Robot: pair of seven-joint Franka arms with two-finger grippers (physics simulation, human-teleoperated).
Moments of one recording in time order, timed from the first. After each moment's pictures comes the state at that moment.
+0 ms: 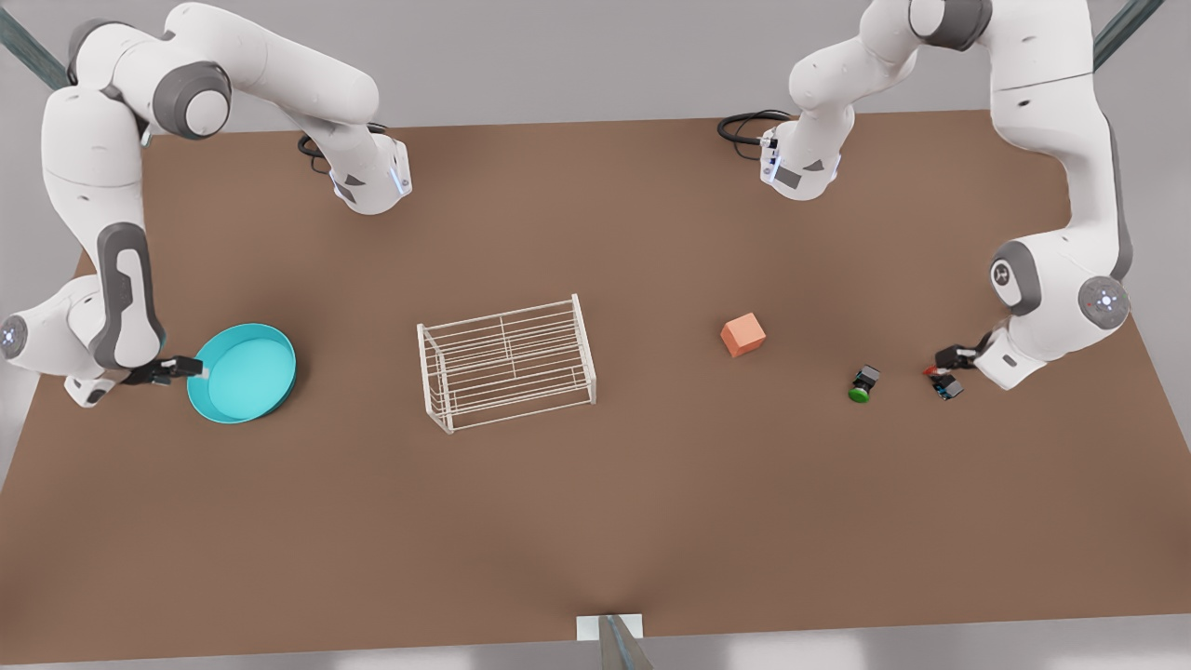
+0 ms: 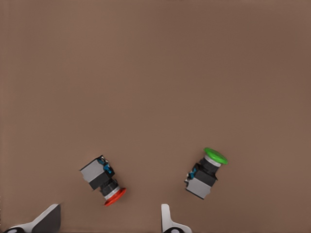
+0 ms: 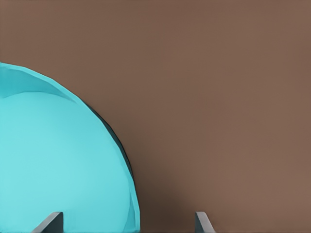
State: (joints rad) left arm 0.38 0.29 -0.12 -1.96 0.08 2.21 0.26; right arm -0.39 0.55 -0.23 -1.90 0.26 2.22 -0.84
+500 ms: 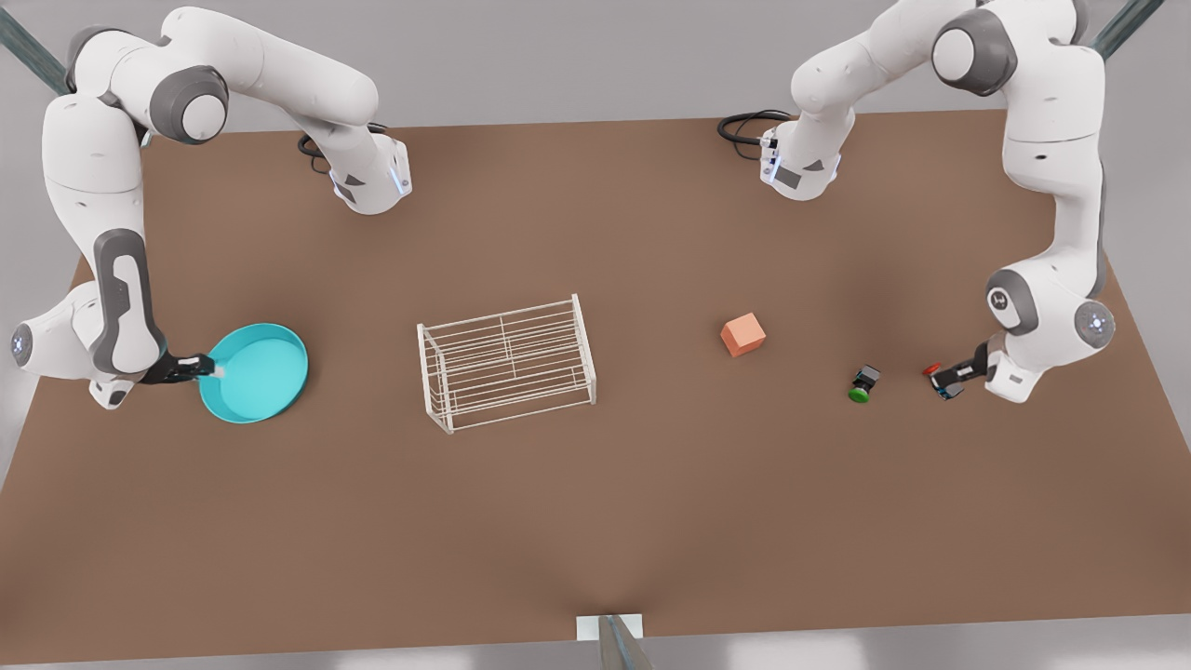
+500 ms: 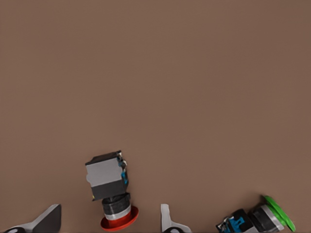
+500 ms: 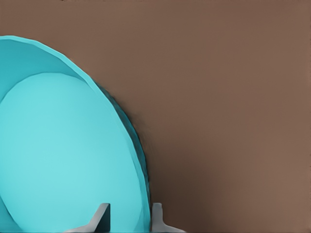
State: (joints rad) left arm 0.47 0.48 -0.12 -1.98 0.04 2.36 0.02; right arm -0.42 0.59 -0.18 -1.89 0.31 2.14 -0.94
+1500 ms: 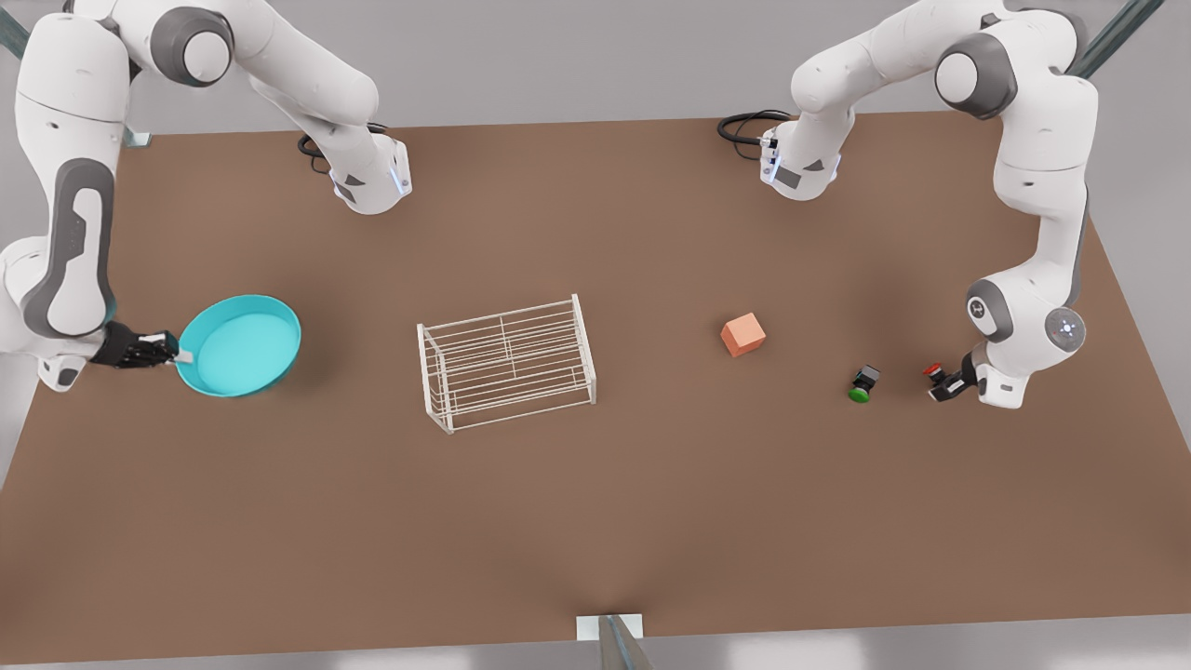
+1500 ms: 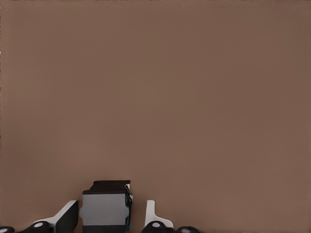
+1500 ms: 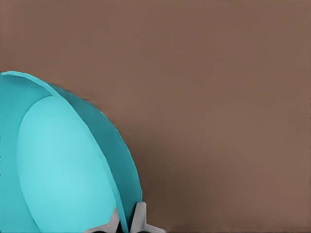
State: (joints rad) left arm 0.46 0.57 -0.10 -2.00 0.09 2.54 -0.23; right arm -0.41 0.32 -0.17 -1.89 0.30 1.89 -0.94
